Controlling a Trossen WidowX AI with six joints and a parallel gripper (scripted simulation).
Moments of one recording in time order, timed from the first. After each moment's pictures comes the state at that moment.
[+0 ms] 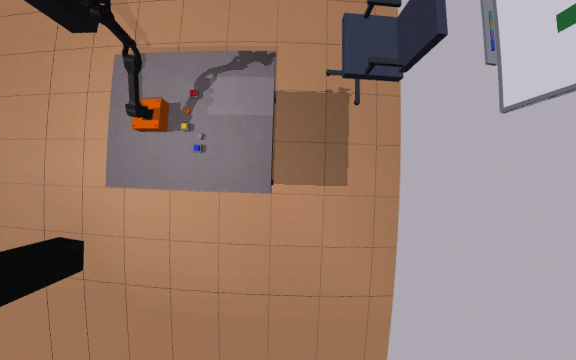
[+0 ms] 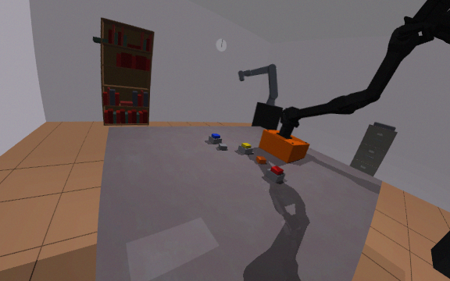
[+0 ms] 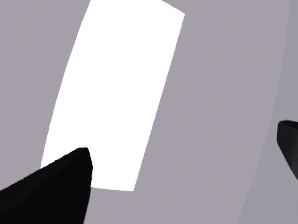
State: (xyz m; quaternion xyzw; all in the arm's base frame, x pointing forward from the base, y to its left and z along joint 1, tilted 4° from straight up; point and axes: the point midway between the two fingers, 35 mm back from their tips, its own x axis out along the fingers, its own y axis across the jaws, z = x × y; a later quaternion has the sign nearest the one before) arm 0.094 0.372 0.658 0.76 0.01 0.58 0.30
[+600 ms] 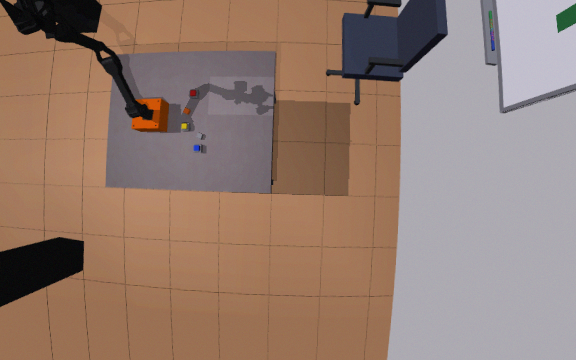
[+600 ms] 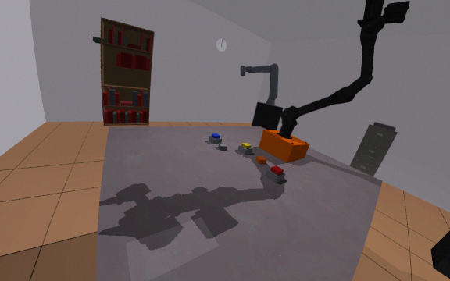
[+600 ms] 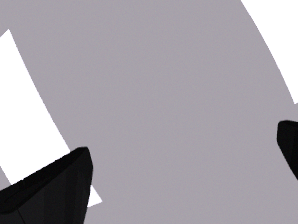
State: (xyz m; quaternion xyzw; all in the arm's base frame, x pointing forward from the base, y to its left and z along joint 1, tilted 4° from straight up) arm 0.004 0.128 0.735 0.77 0.10 0.59 -0.23
